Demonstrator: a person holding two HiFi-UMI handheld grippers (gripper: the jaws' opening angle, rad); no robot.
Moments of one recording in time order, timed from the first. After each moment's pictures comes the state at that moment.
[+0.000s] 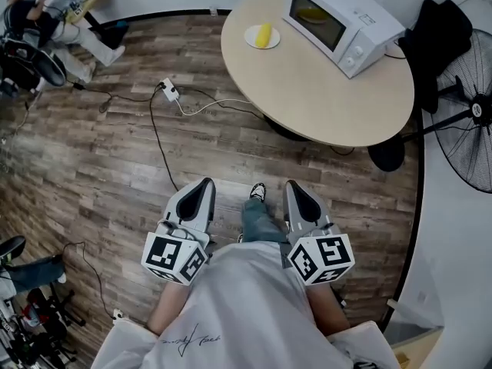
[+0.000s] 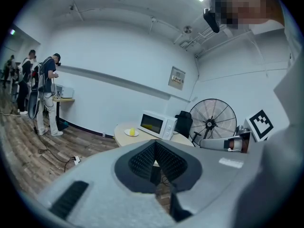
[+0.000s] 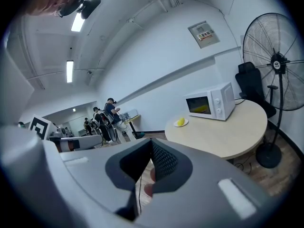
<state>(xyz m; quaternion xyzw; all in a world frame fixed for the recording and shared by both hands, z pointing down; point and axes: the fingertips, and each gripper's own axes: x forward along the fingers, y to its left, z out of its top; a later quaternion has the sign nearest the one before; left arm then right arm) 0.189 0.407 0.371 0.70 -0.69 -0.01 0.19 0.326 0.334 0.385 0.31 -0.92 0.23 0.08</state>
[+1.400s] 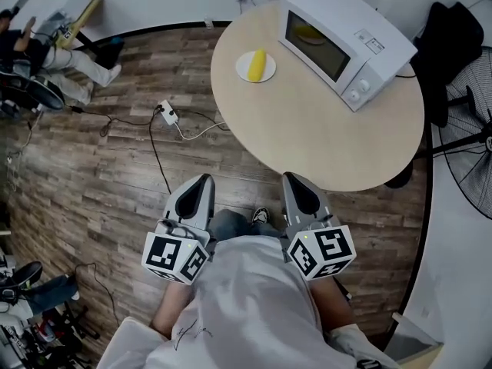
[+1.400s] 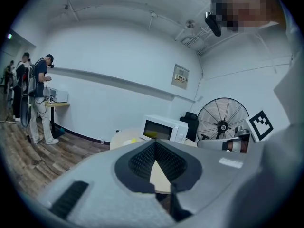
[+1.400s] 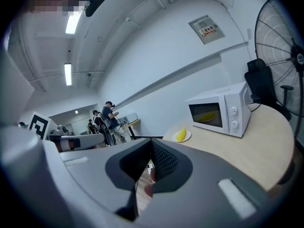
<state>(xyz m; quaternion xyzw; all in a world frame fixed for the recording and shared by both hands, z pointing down) 0.124 0.217 0.360 0.70 -0.69 0.00 0.17 0.250 0.146 0.380 0.29 -0.93 0.23 0.07</state>
